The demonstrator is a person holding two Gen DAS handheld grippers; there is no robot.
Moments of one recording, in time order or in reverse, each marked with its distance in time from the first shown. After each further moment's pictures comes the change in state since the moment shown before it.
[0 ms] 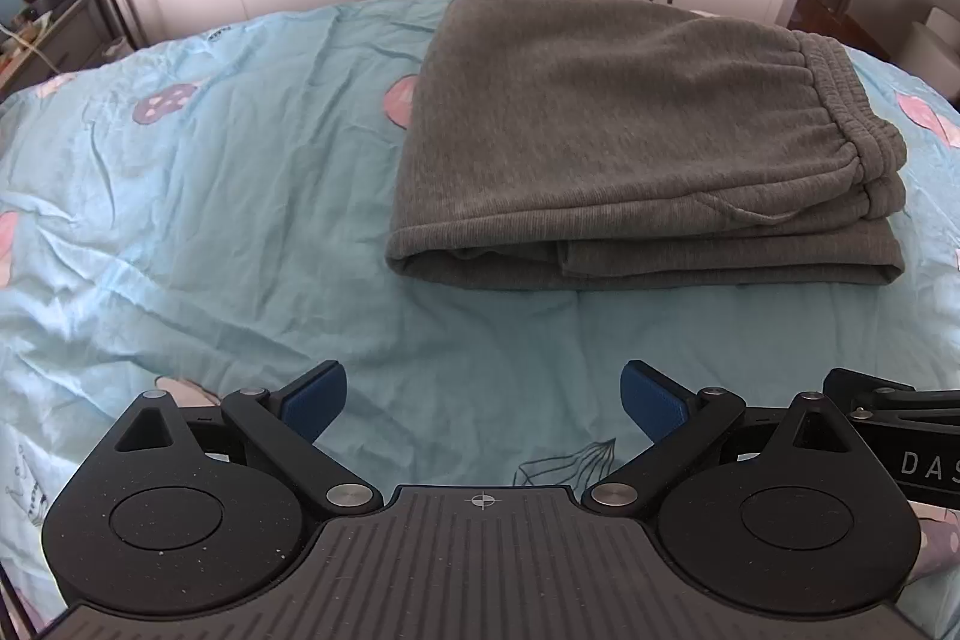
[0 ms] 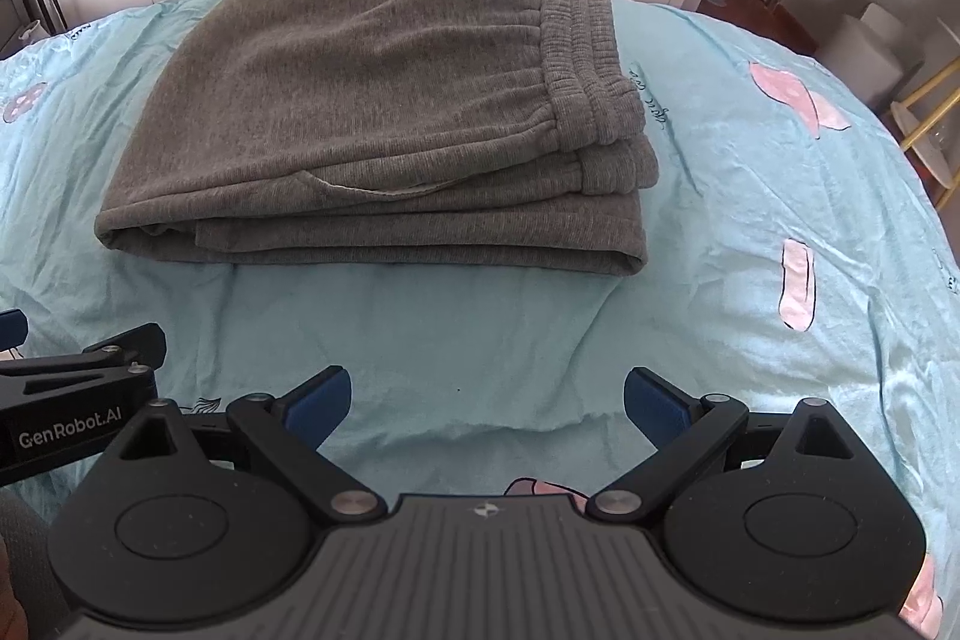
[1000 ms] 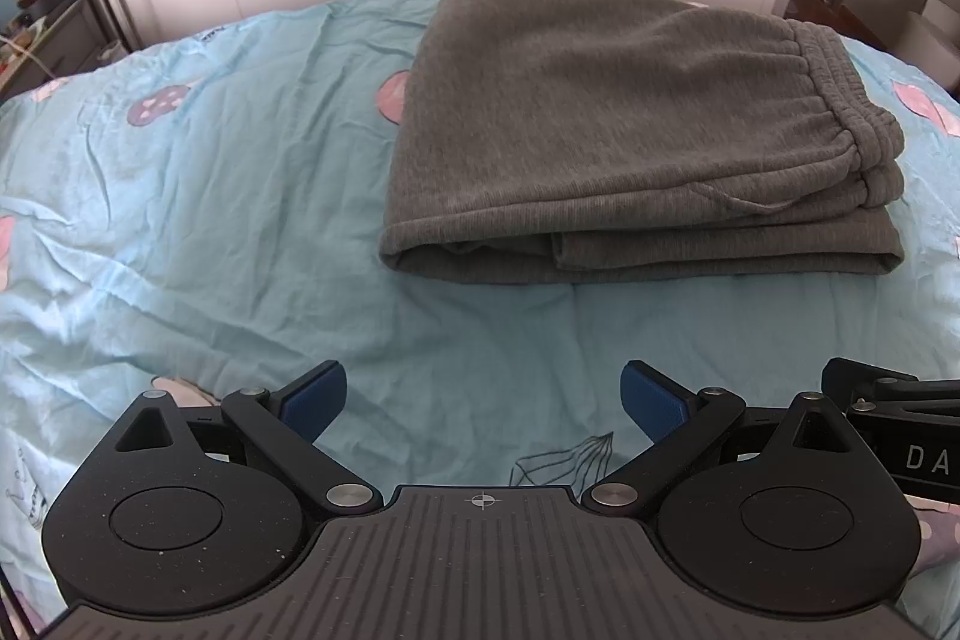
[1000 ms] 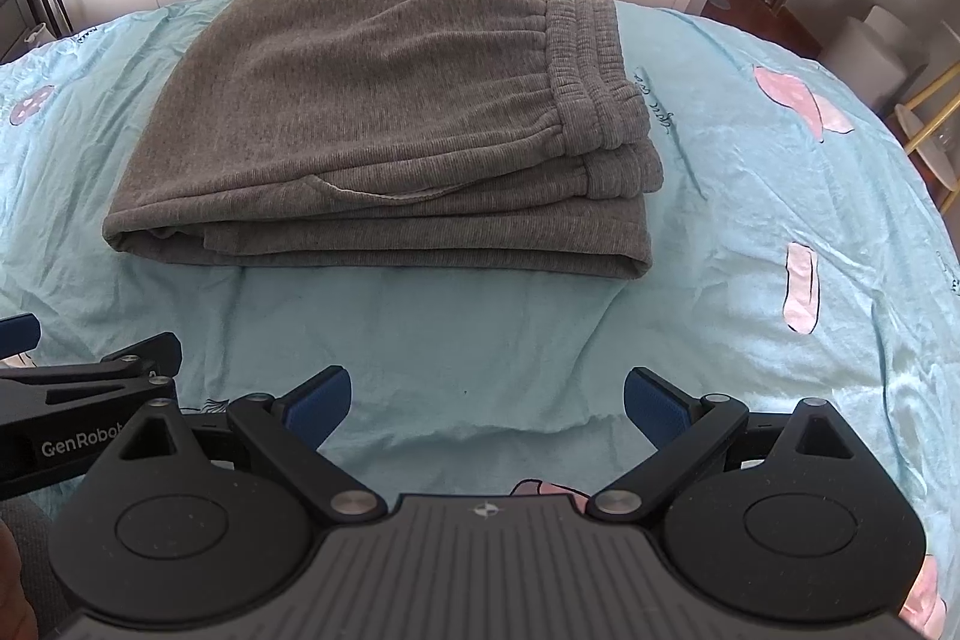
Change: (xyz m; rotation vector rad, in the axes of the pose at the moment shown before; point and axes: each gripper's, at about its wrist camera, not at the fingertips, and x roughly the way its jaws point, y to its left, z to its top) left arm 0.002 -0.002 -0.001 0.019 0.007 -0.002; right arm -0.002 0.001 0.000 0.001 -0.007 0.009
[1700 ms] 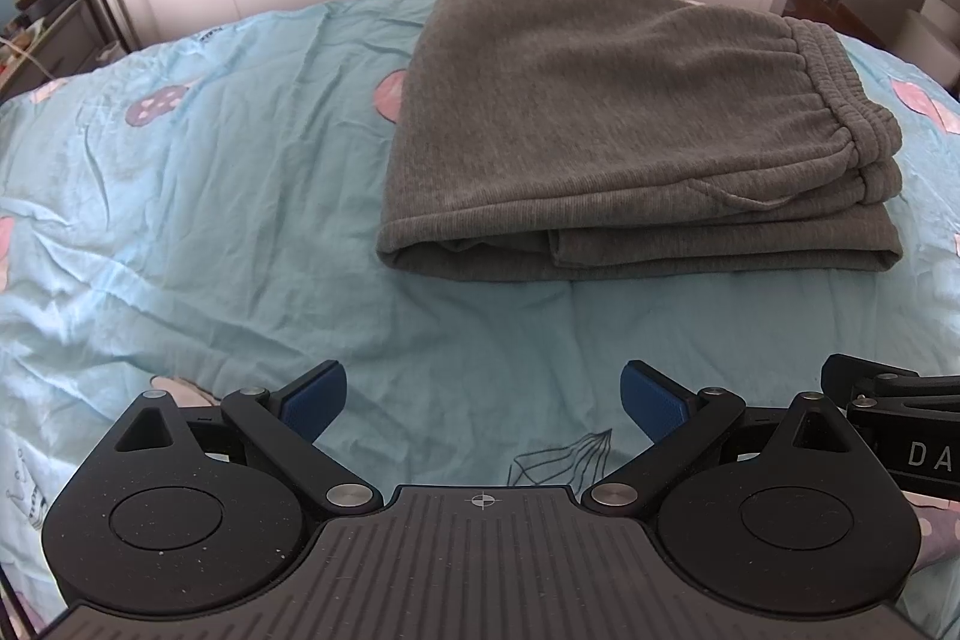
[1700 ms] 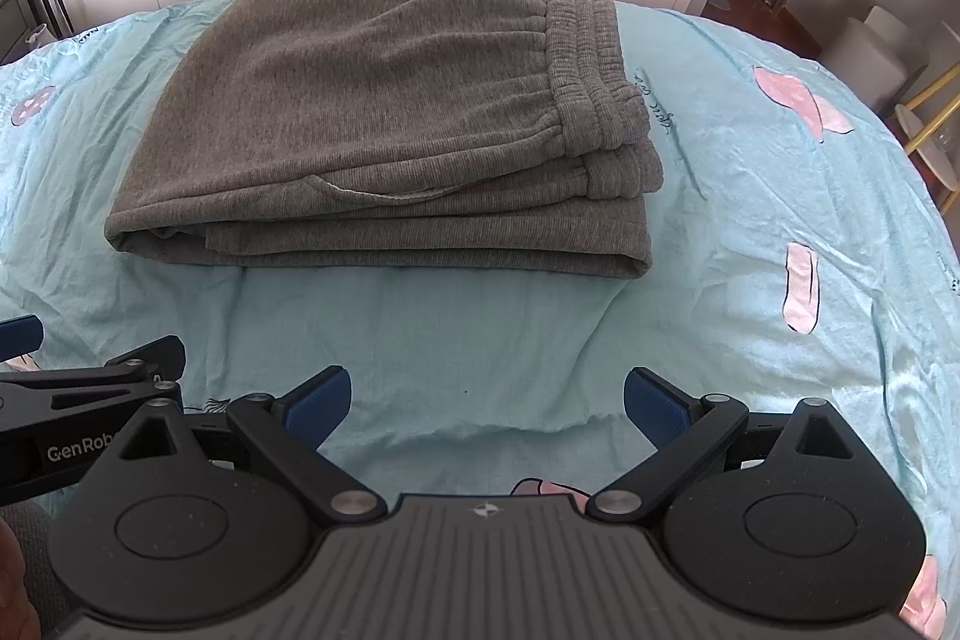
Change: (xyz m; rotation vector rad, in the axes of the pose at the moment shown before) left arm 0.000 0.000 0.000 0.002 0.003 -0.003; right arm -0.001 0.000 0.000 0.003 -0.001 0.003
